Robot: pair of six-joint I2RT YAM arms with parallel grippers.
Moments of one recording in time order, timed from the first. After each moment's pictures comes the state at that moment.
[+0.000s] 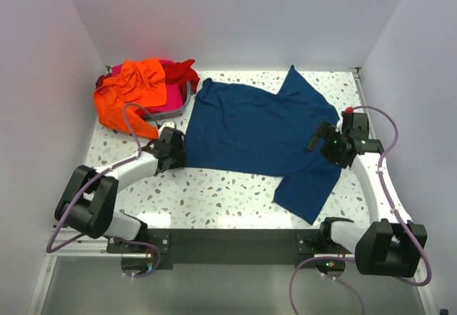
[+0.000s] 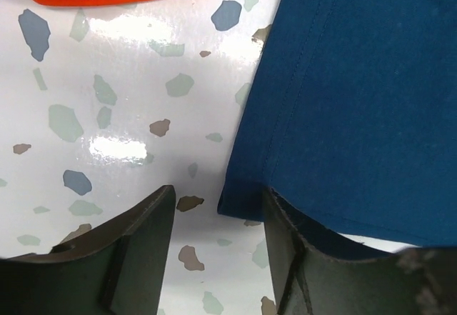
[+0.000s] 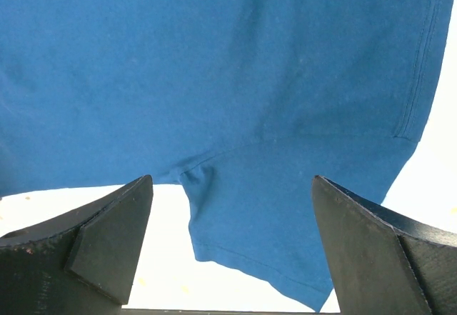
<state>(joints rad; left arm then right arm) -0.40 1.43 0.66 -0.23 -0.26 -0.54 -0.08 1.12 0.89 -0.73 -0.12 0.43</state>
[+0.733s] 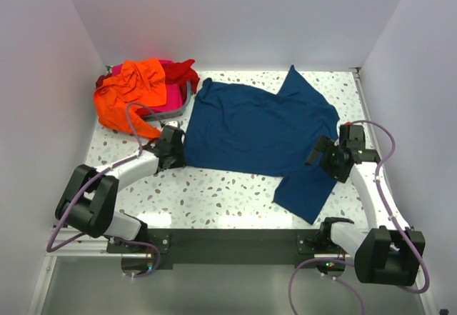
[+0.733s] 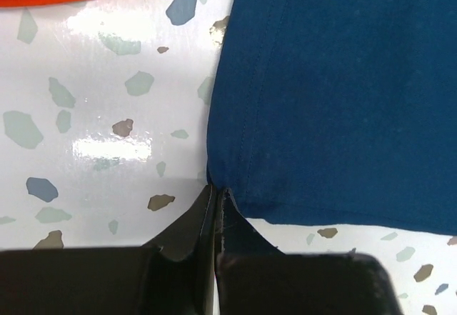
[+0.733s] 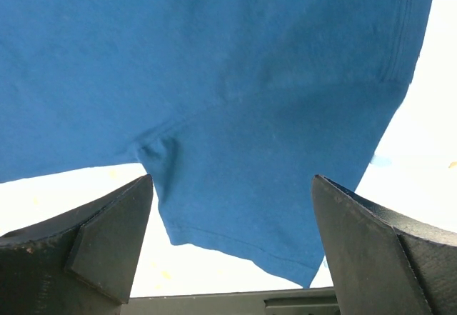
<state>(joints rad) -0.40 1.43 0.66 -0.21 -0.18 -0.53 -0.08 1.06 0.77 -0.78 -0.09 0.46</state>
